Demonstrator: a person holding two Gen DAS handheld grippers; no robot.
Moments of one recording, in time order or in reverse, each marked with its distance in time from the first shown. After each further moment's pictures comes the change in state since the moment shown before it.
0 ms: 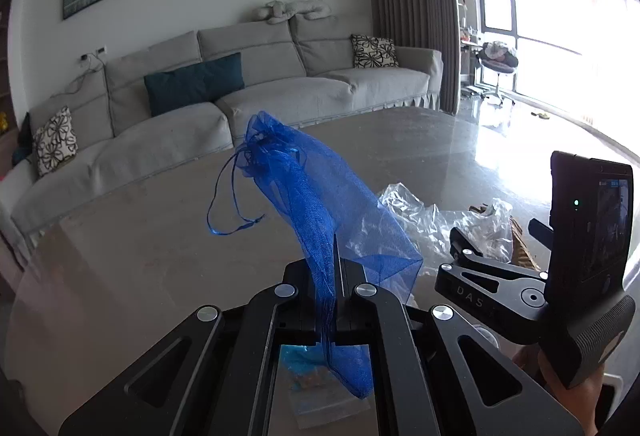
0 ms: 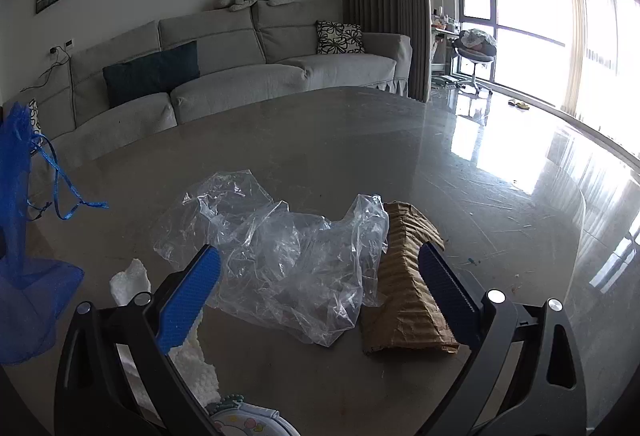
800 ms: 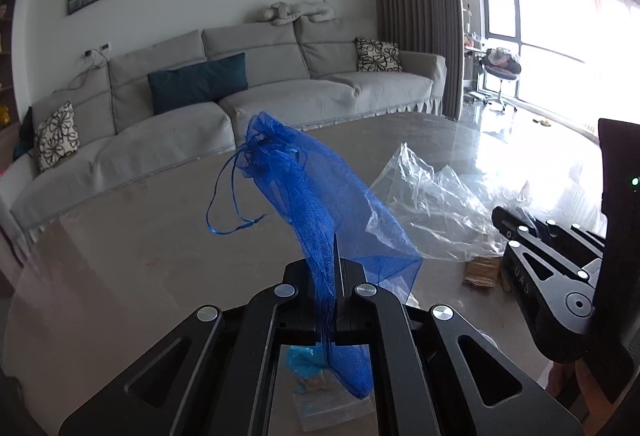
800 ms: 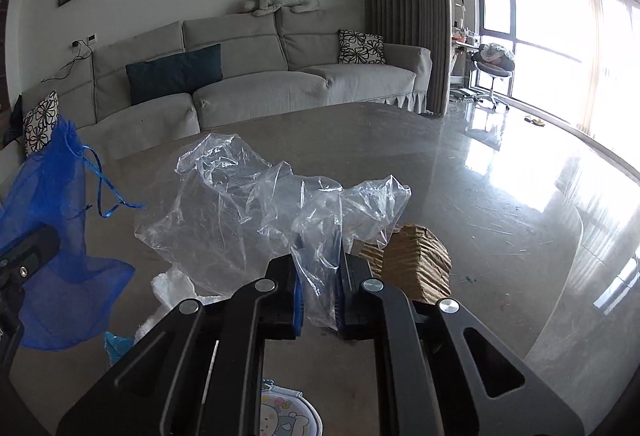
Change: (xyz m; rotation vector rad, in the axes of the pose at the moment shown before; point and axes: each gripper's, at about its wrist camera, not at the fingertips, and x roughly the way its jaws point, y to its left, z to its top) left arm -0.005 0.005 -0.001 -0.018 -0.007 -0.004; right arm -0.057 0.012 0.019 -0.051 -0.082 0.052
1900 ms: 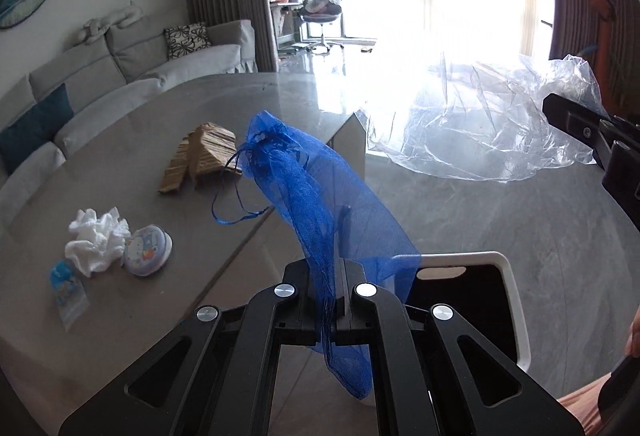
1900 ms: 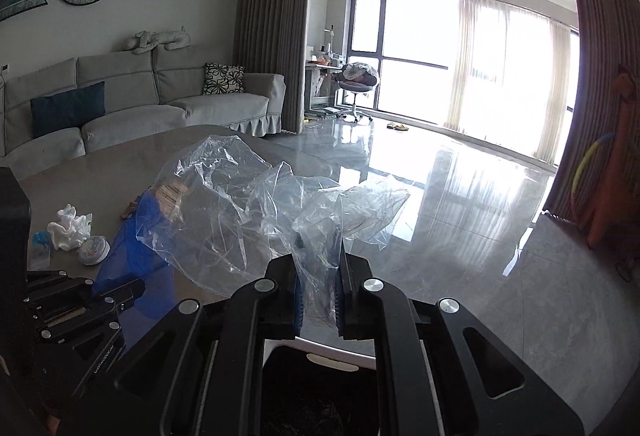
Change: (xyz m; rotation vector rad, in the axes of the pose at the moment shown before) left arm -0.099 -0.202 -0.124 0.390 0.100 -0.528; right arm -0.214 -0.162 -0.127 0.113 -0.077 -0.466
